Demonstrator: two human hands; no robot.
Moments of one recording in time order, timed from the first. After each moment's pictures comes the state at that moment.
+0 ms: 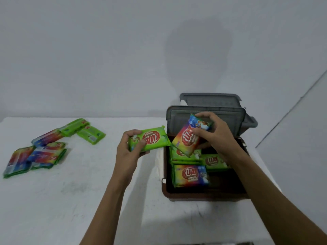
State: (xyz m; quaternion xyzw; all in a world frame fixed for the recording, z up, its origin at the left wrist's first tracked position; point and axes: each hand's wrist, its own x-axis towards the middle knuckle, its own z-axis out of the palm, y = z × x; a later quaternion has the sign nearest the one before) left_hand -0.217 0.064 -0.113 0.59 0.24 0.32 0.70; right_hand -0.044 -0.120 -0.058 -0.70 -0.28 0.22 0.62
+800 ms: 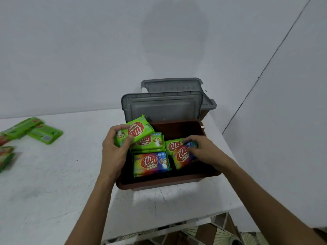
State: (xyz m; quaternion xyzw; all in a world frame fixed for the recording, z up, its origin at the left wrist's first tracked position) left_hand -0.165 -0.012 -0.126 0.69 0.24 0.30 0.62; right_hand -0.019 -0.232 -0.112 -0.88 -0.19 0.27 0.35
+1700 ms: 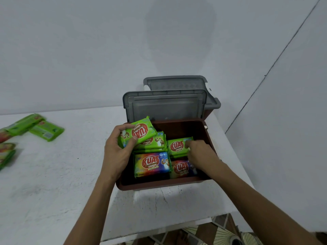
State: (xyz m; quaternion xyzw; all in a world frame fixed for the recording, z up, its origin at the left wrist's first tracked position) left_hand -0.164 -0.012 -0.126 0.72 0.22 0.28 0.59; right_hand -0.026 -0.212 -0.127 -0.94 -0.28 0.16 0.08
